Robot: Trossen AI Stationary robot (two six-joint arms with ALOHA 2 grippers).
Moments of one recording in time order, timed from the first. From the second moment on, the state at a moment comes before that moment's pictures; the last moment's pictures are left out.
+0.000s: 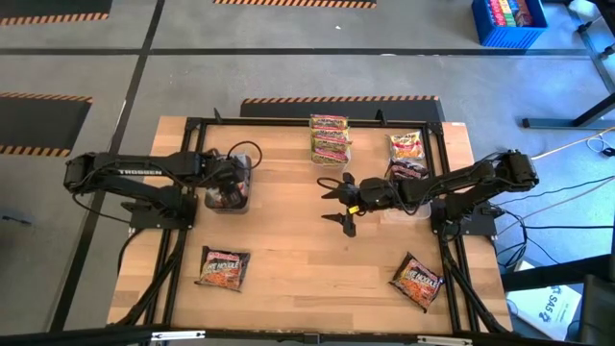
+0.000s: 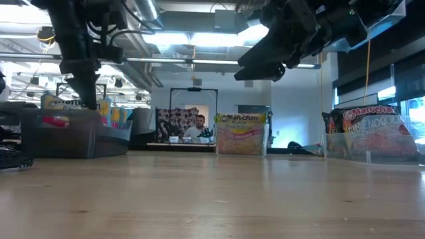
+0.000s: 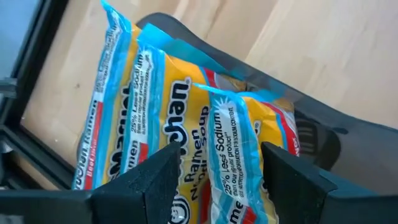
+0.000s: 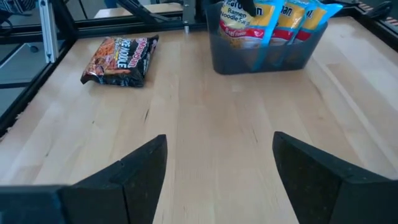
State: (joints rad) left arm 0.17 1.05 0.73 -0.96 -0.36 -0.28; right arm 0.07 1.44 0.71 0.32 0.03 0.10
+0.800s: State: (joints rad) left arm 0.12 1.05 0.86 -0.70 -0.35 -0.28; right arm 0.07 1.44 0.71 0.31 0.03 0.13
